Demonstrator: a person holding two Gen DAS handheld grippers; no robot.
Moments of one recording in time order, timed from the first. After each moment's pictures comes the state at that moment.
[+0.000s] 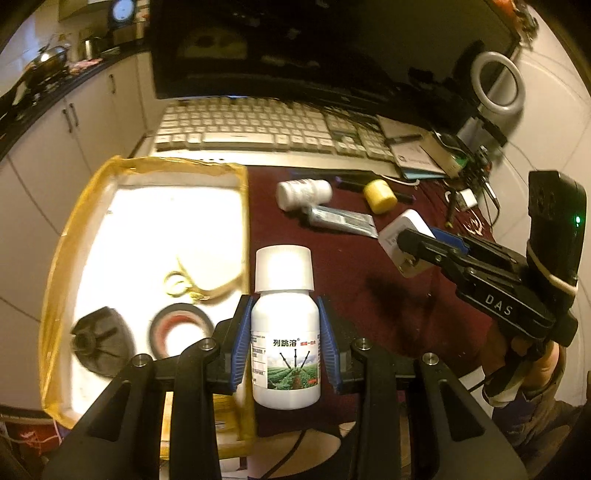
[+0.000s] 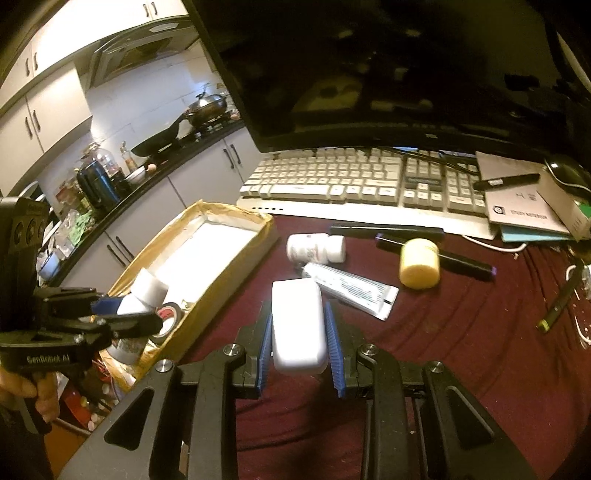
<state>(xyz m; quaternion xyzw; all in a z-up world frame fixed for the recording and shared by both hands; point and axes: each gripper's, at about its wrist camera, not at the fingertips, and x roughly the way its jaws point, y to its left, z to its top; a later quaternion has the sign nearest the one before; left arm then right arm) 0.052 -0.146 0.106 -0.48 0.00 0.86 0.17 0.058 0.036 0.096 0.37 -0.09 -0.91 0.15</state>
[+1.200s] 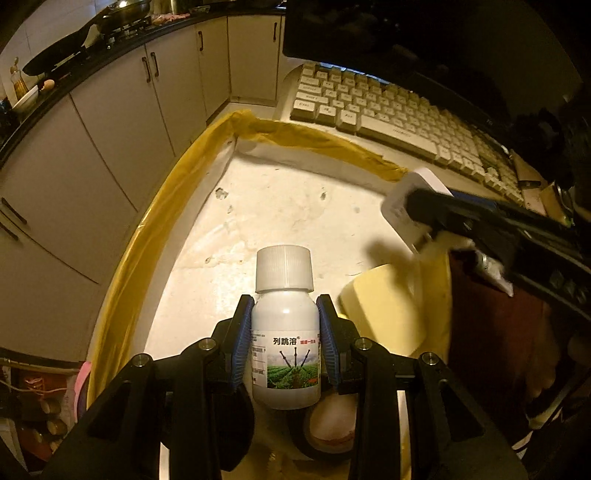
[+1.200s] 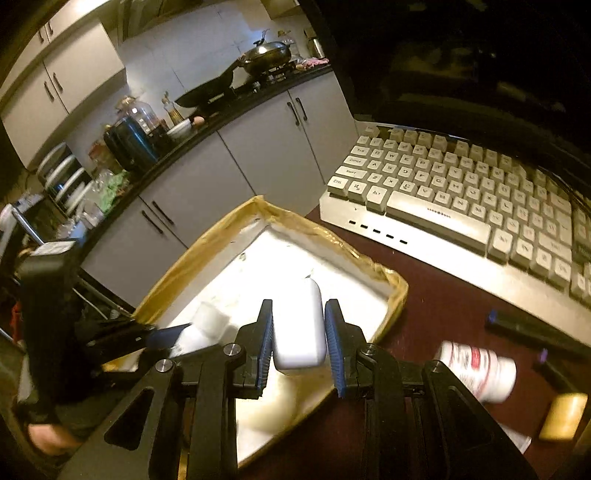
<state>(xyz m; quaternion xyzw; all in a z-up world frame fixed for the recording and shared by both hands) -0.029 -0.229 0.049 -0.52 -0.03 0.85 0.01 -0.086 -0.087 0.076 0.44 -0.06 -0.85 0.28</state>
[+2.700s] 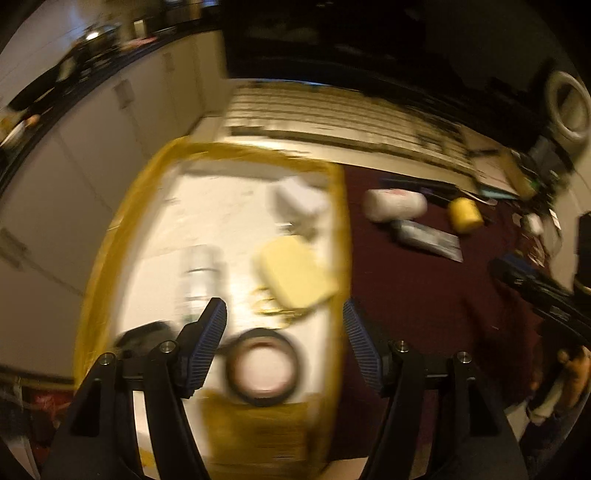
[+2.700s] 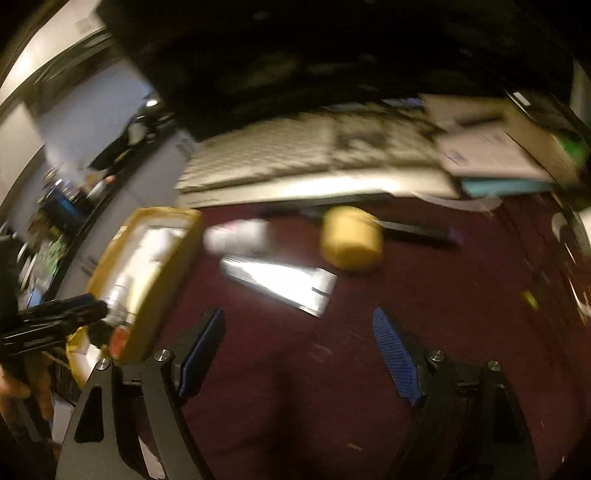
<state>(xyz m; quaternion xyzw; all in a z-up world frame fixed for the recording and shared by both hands) 0.011 -0.160 0.088 -0.51 0.01 0.86 0.08 0.027 0.101 0.060 0.44 -0.16 -0.88 0.08</state>
